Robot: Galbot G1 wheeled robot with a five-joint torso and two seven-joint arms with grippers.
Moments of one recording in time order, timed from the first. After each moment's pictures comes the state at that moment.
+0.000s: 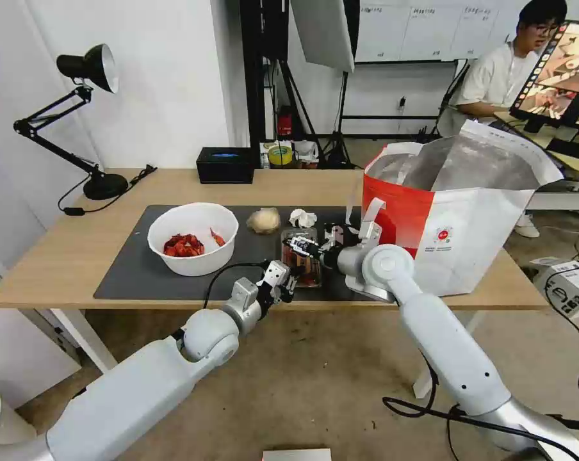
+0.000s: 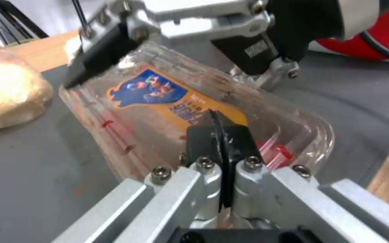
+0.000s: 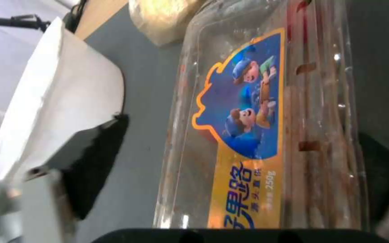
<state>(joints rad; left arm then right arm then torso) 0.70 -0.94 0.32 -1.77 -0.58 0.20 -0.08 -0.60 1.20 0.02 1.61 1.56 -0.65 0.53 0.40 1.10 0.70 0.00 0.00</state>
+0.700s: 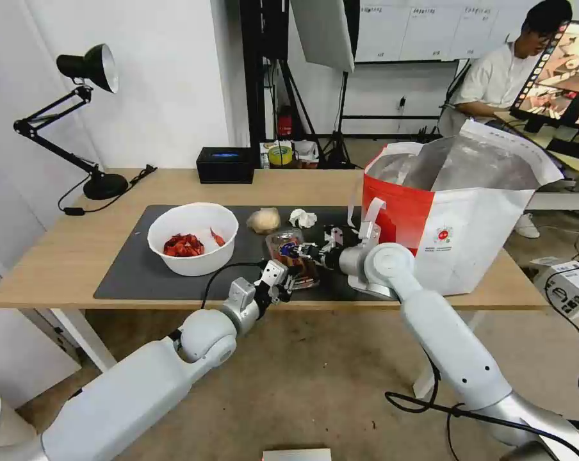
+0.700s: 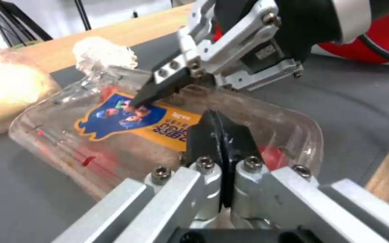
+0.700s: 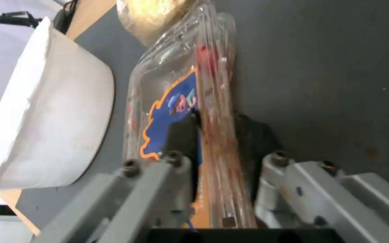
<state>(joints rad) 0.71 -0.92 0.31 -1.79 -0.58 0.18 -0.08 -0.59 1.19 0.02 1.59 1.56 -0.68 0.51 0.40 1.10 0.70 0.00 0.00</state>
